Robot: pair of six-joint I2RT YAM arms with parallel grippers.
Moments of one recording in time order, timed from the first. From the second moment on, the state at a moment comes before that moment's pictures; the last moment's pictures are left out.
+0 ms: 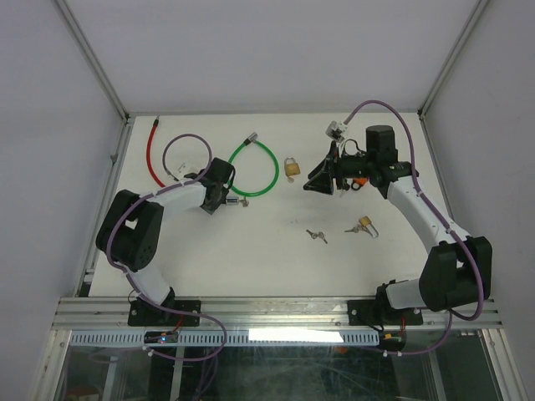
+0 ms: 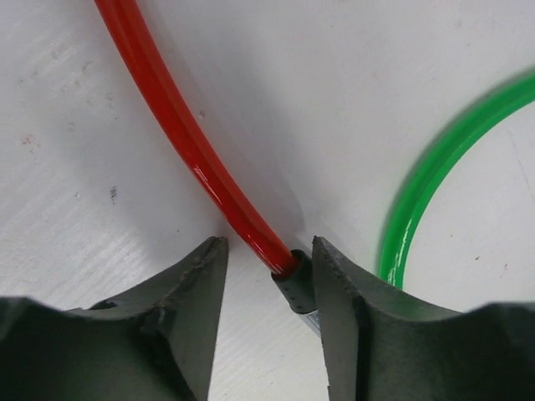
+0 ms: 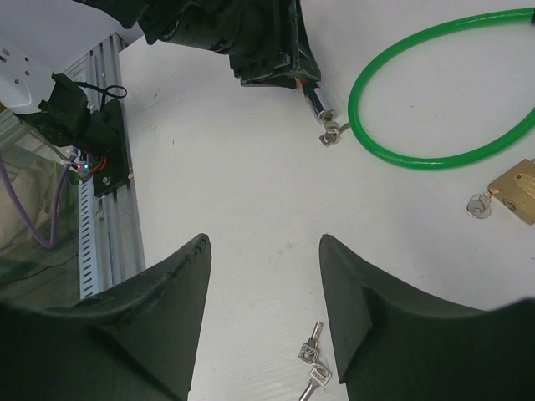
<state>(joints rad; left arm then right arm) -0.46 1.72 1.01 -0.44 -0.50 -1.35 0.23 1.37 1.08 -0.33 -1.07 -0.17</state>
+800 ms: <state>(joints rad) -0.42 1.76 1.06 -0.56 -0.51 -1.40 0.22 1.38 1.07 -0.32 -1.07 -0.15</state>
